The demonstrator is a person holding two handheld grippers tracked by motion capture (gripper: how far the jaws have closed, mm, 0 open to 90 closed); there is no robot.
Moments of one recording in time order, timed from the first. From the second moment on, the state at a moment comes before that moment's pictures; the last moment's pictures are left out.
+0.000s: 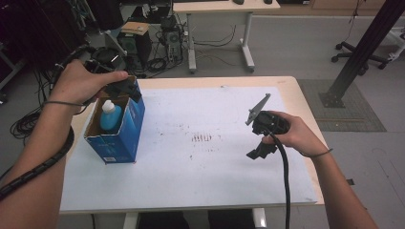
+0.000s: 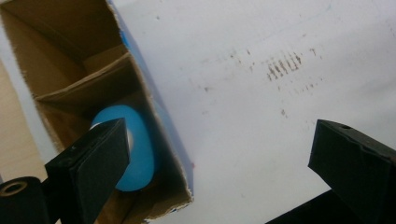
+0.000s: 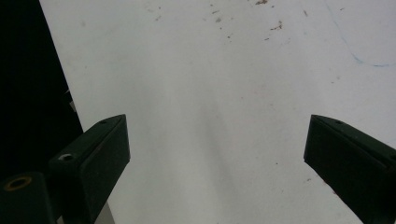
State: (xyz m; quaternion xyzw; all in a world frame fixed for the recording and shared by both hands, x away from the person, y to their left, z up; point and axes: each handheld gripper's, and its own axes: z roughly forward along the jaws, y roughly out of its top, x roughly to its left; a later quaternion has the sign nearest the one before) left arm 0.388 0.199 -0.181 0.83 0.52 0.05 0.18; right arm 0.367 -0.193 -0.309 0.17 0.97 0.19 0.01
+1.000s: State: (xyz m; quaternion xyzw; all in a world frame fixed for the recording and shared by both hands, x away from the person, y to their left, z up) left arm 0.362 0.131 -0.266 0.90 0.41 0.01 0.17; right arm 0.390 -0.158 -0.291 0.17 0.96 0.21 0.02
